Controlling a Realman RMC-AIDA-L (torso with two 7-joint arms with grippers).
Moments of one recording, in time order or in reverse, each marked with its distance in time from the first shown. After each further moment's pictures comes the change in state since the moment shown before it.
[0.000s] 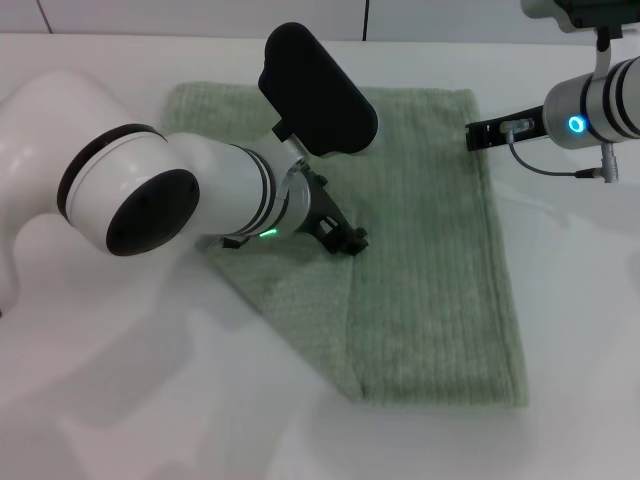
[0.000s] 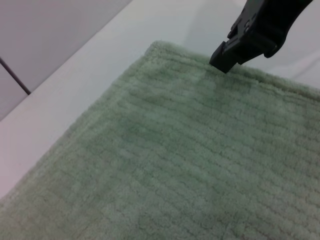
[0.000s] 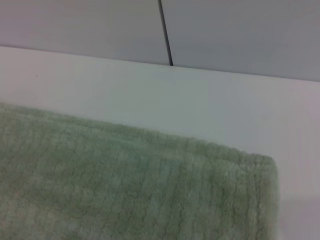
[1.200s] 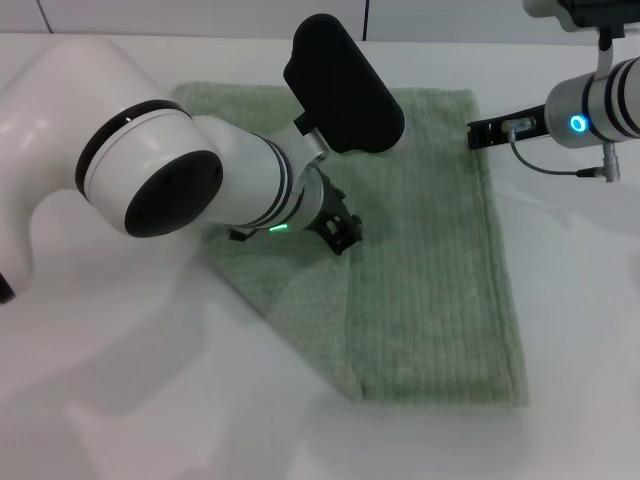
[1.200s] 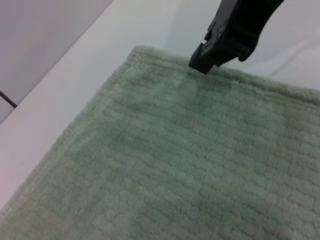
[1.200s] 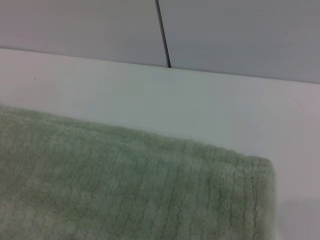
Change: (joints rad) left arm -0.046 0.003 0.012 -0.043 0.011 -0.103 0.011; right arm -0.001 0.000 0.008 0.000 -0.001 -0.005 -0.006
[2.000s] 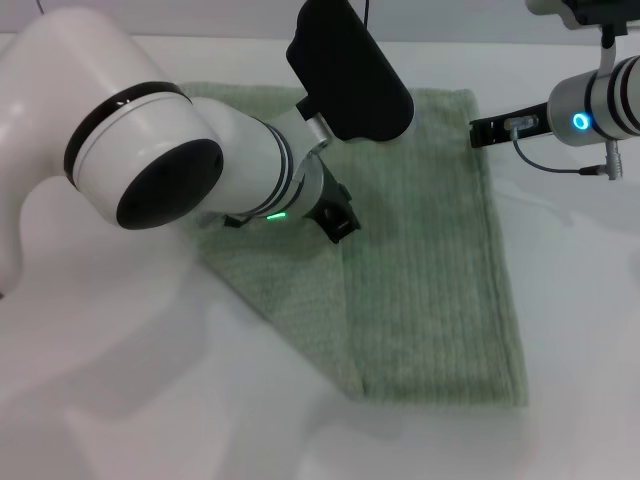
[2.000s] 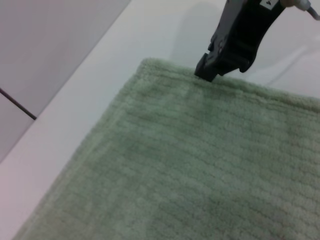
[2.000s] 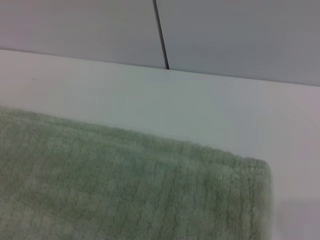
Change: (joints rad) left arm 0.018 0.000 -0.014 -0.129 0.077 -0.109 -0.022; right arm 0.001 -0.005 0.000 0.002 0.000 0.006 -0.001
